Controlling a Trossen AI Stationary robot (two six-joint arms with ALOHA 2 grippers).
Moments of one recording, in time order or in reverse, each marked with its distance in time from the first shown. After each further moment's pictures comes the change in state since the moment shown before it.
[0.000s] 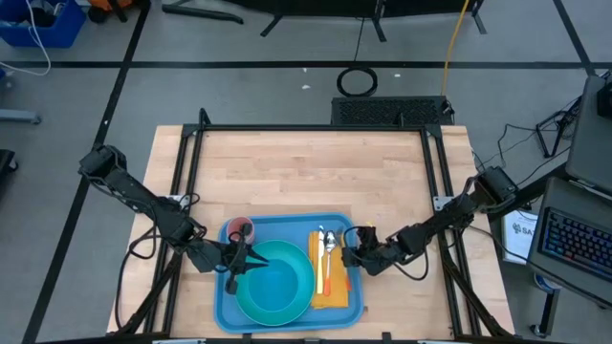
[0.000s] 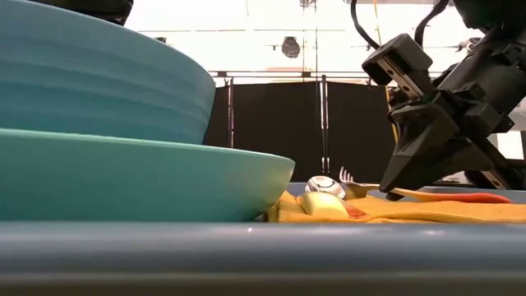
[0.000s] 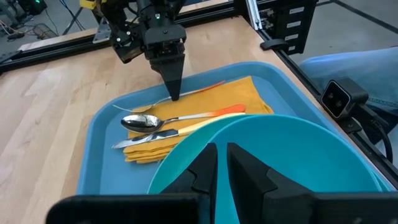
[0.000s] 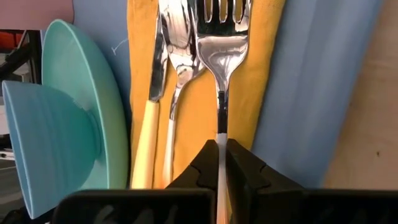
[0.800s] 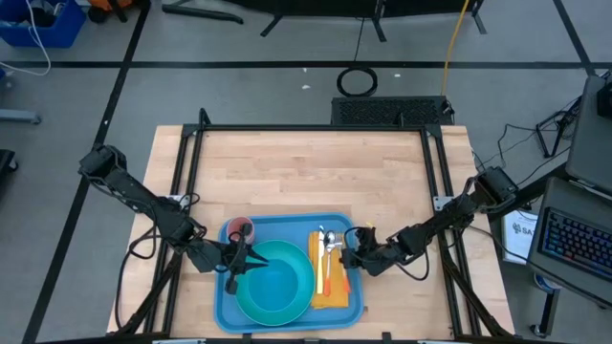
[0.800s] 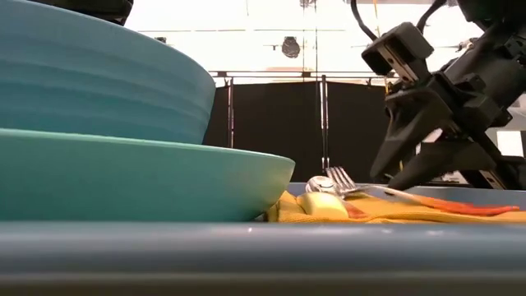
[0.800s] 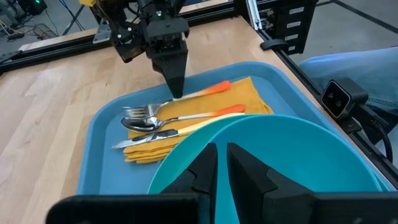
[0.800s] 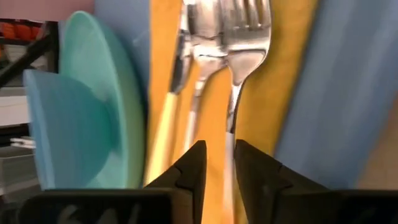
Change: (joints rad) left arm 0.000 0.000 0.000 0.000 0.000 0.001; right arm 0.003 0.000 -0.001 0.057 0.002 -0.040
